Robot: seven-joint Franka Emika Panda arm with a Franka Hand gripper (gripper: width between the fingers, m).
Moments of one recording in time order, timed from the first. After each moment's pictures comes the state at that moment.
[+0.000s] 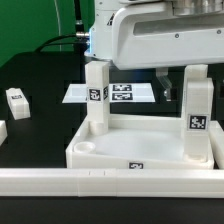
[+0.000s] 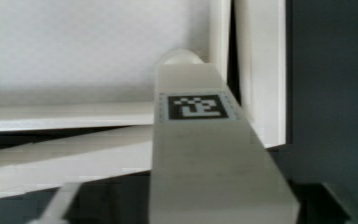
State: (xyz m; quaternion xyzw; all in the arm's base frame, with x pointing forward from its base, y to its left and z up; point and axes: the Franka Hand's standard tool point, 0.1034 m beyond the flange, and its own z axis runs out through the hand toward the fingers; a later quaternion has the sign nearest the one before) arm 0.662 0.076 0.121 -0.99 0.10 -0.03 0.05
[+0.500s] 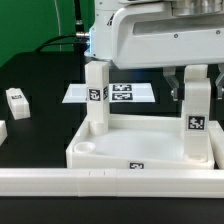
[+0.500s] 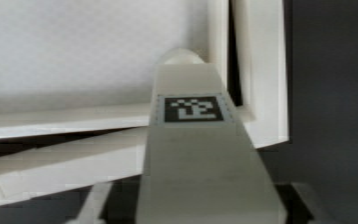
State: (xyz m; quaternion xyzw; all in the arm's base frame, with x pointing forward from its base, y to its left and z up) arm 0.662 0.075 0.121 -0.99 0.14 -0.03 0.05
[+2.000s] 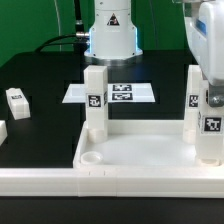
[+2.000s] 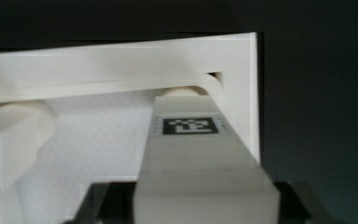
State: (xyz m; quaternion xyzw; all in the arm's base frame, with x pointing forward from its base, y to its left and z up) arm 0.661 0.096 0.118 -0.65 0.76 0.01 0.07
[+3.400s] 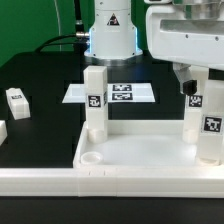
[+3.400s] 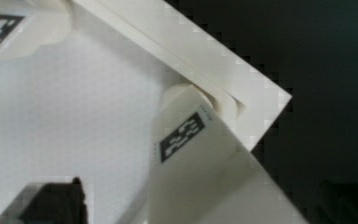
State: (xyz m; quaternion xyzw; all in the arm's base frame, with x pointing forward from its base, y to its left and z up) arm 0.657 0.096 0.116 -0.89 0.46 0.00 0.06
